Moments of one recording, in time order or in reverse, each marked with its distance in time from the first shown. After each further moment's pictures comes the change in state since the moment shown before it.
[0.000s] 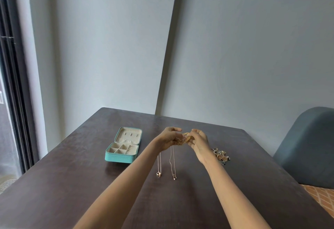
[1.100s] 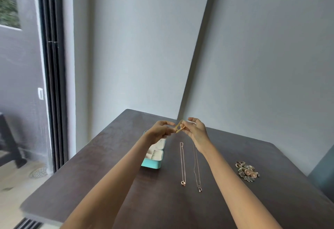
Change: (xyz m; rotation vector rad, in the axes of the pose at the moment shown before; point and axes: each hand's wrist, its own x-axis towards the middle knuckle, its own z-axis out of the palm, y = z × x) left_hand -0.023 0.034 -0.118 0.191 0.183 0.107; right_hand 0.013 -0.008 0.102 -0.077 -0.304 -0.093
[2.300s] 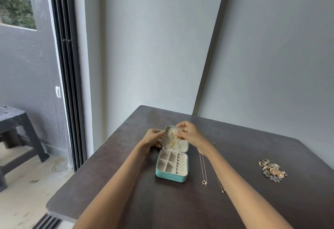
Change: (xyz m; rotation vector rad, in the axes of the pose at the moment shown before) left_hand -0.018 -0.061 -0.077 0.075 0.169 -0.053; right_hand 0.008 0.047 0.057 -0.523 -0.282 -0.002
